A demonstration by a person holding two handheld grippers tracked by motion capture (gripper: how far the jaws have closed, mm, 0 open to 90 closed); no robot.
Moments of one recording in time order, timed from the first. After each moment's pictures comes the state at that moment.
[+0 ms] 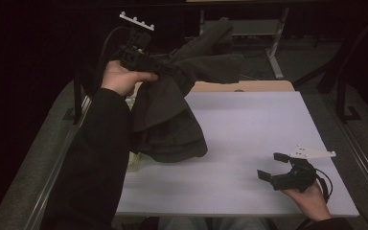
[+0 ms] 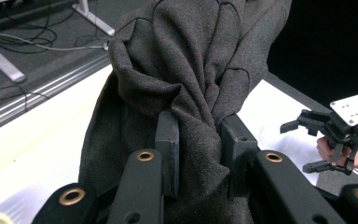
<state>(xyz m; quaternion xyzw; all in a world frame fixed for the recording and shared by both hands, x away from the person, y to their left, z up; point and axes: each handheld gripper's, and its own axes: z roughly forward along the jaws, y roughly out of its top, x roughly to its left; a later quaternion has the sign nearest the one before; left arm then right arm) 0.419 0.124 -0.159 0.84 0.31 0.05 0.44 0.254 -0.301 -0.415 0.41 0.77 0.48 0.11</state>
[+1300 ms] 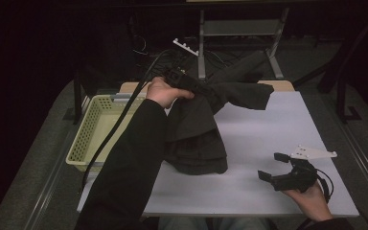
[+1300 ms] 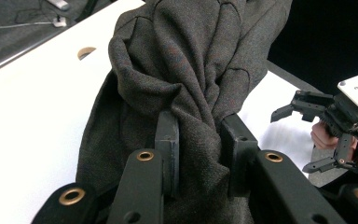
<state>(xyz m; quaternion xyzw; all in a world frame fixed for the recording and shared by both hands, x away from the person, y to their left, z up) 0.442 0.042 -0.229 0.87 0.27 -0.02 0.41 0.252 -0.302 -0.413 0.40 0.77 0.48 0.11</state>
